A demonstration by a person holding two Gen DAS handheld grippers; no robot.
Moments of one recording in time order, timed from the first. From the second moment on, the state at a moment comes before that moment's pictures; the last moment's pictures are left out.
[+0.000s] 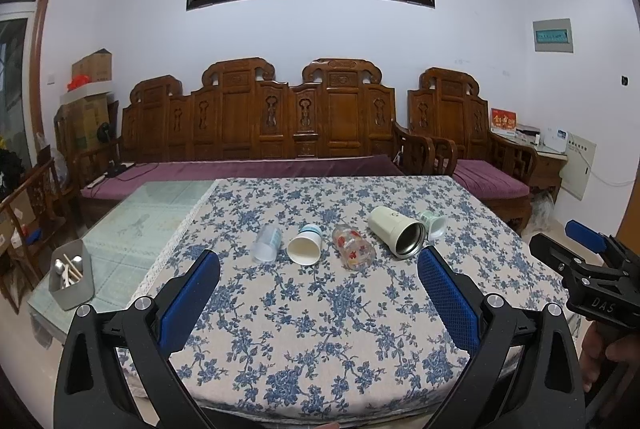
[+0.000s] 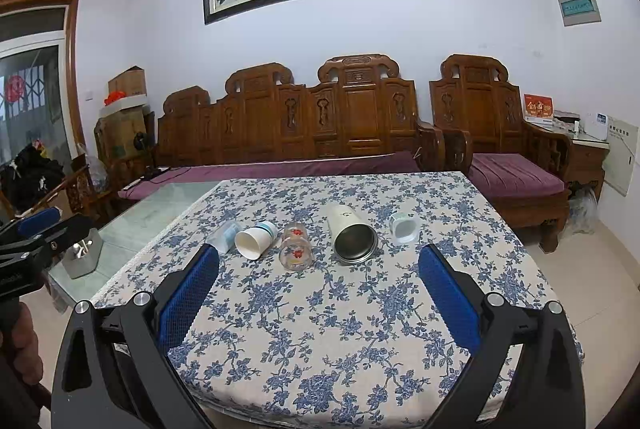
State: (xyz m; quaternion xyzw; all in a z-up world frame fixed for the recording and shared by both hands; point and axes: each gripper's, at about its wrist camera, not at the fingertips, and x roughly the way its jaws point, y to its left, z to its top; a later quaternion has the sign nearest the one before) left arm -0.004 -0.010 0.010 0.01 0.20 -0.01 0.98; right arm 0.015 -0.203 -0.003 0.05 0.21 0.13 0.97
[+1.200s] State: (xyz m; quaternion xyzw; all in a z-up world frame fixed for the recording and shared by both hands) left arm 0.046 -0.006 -0.017 0.01 0.26 -0.02 0.96; right arm 0.054 -0.212 -0.023 0.04 0.24 0.13 0.96
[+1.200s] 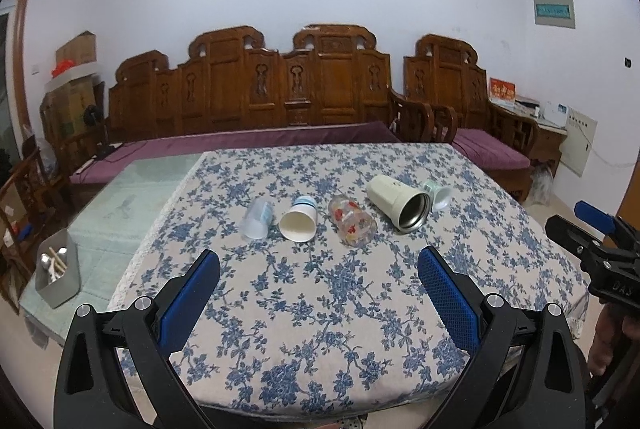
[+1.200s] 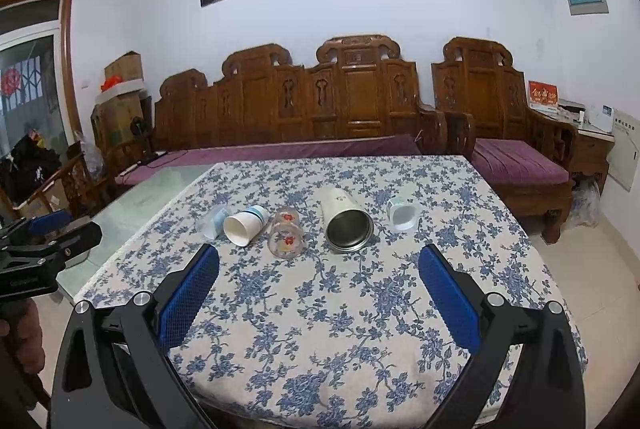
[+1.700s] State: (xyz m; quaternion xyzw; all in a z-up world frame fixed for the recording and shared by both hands) left arm 0.165 -0.020 -0.057 0.02 0.33 -0.08 0.94; right arm 0.200 -0.237 -0.067 0.01 0.33 0.10 0.94
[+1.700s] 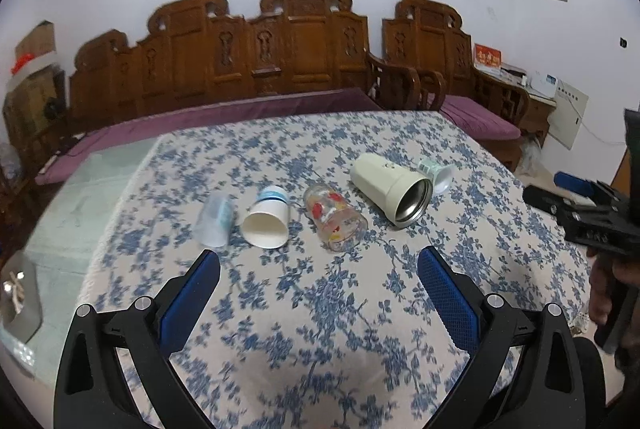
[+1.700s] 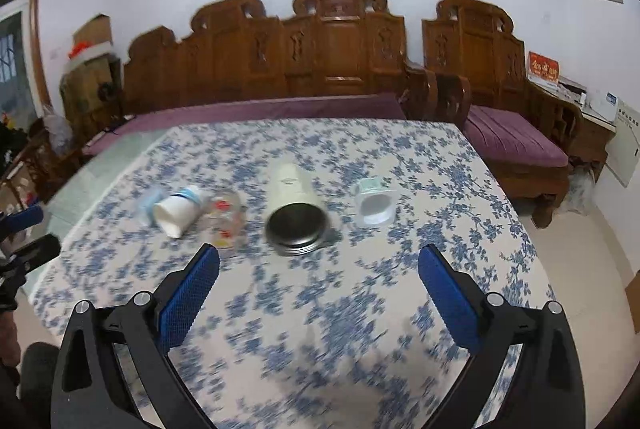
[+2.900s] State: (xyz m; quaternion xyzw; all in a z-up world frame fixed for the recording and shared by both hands) left arm 0.237 -0.041 -0.143 0.02 0.40 -0.16 0.90; right arm 0.476 -0.250 -0.185 -0.03 0.58 0.07 0.81
